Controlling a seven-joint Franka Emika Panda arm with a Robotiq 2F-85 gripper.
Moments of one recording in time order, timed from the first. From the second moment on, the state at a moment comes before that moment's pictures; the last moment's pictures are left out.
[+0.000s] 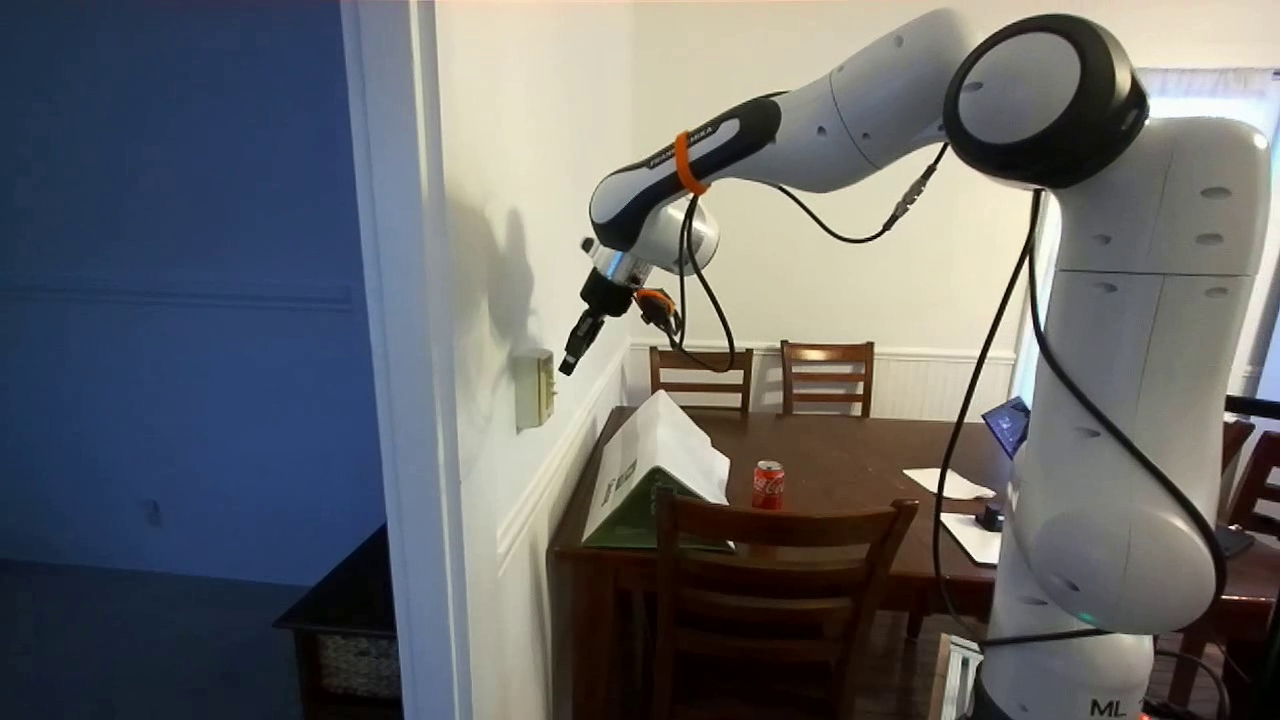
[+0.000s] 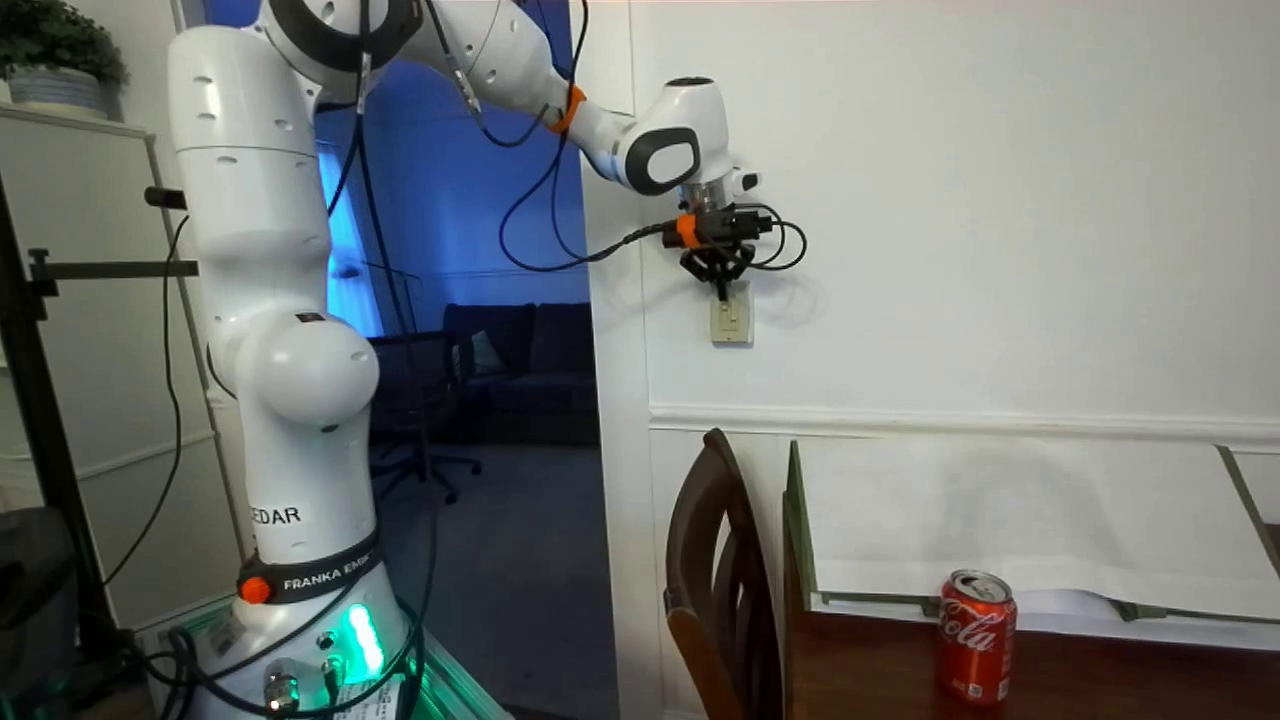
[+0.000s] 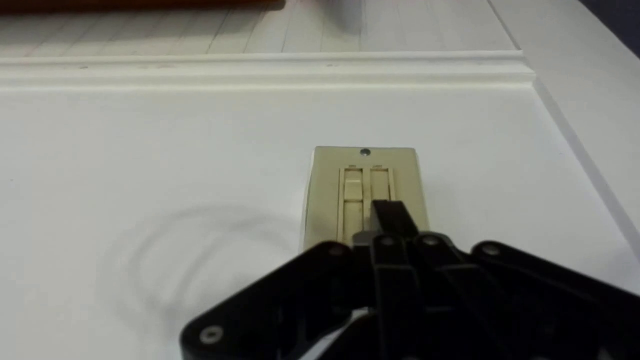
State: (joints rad) arm 0.01 -0.01 -0.19 -2.01 0.36 2.43 -0.86
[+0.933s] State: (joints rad) arm -0.03 0.03 -0.13 -1.99 0.39 2.44 -0.86
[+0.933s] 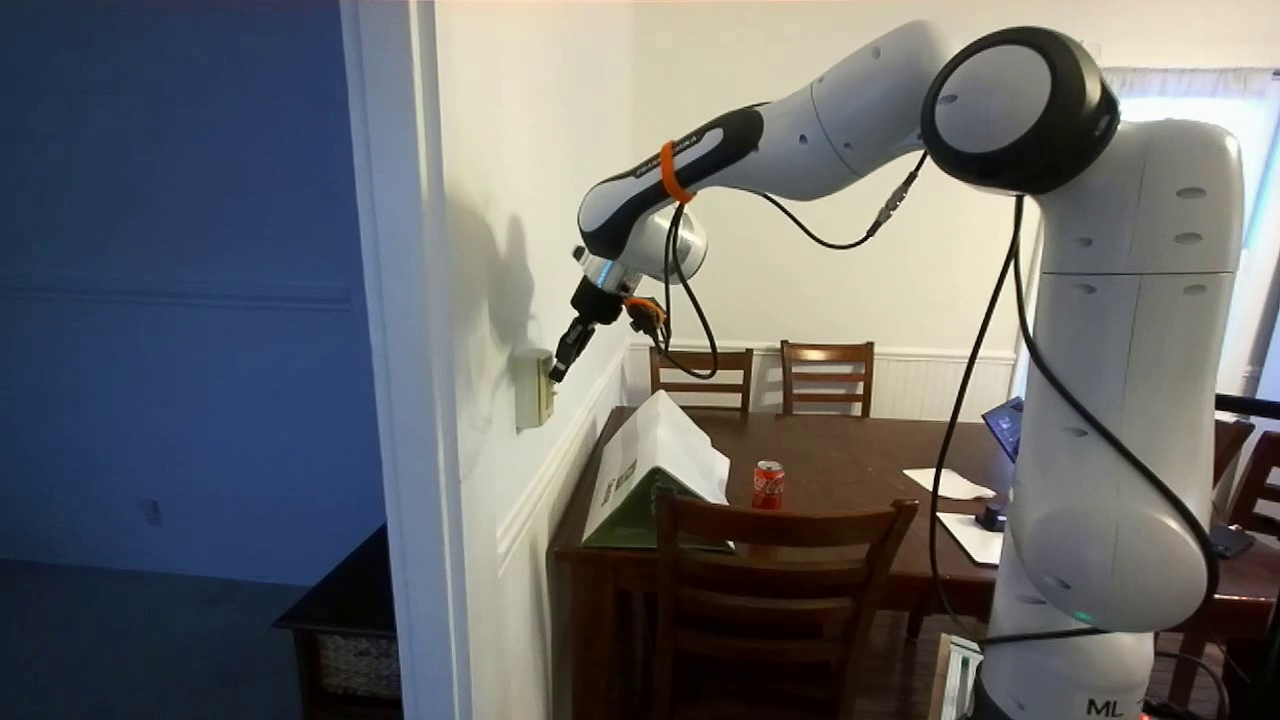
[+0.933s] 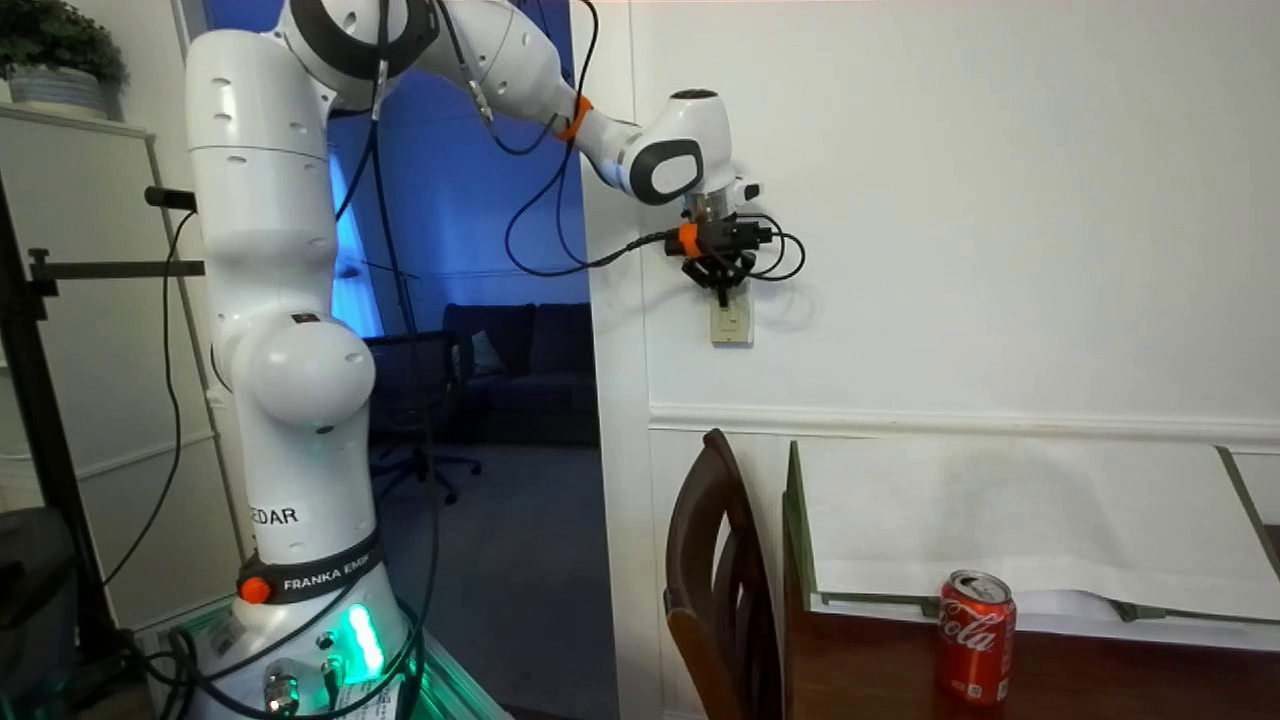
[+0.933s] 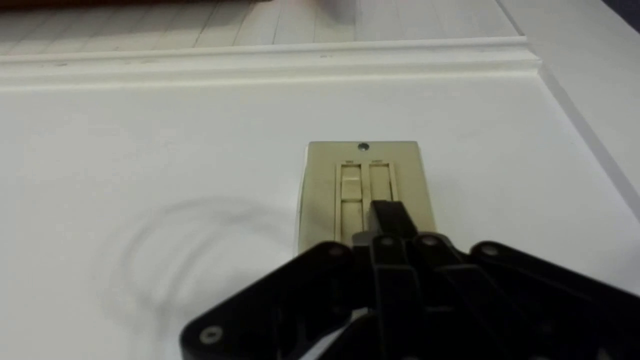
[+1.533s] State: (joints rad) arm -0.05 0.05 -0.11 -2.00 0.39 2.46 -0.86
